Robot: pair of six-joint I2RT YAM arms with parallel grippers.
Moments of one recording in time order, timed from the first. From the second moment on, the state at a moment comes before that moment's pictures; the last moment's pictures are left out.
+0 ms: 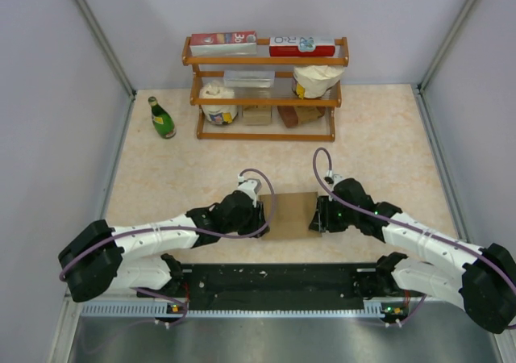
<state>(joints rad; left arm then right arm) -0.97 1.20 0.51 -0.06 -0.03 -0.71 0.67 1.00 0.45 -0.33 -0.18 0.59</state>
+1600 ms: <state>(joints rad) -0.97 1.18 0.52 -0.13 -0.05 -0.70 0.67 0.88 0.46 -0.43 -0.16 0.58</state>
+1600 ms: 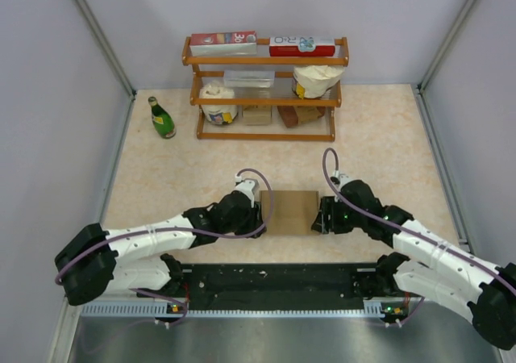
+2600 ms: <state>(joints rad) -0.97 1.18 0.52 -0.11 -0.07 -0.70 0.67 0.89 0.48 -0.44 -0.21 0.59</state>
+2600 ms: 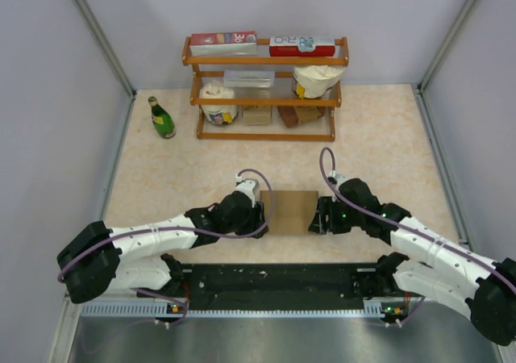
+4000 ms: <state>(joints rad) -0.97 1.16 0.51 -0.10 -0.12 -0.64 0.67 0.99 0.48 -0.39 -0.16 0.49</state>
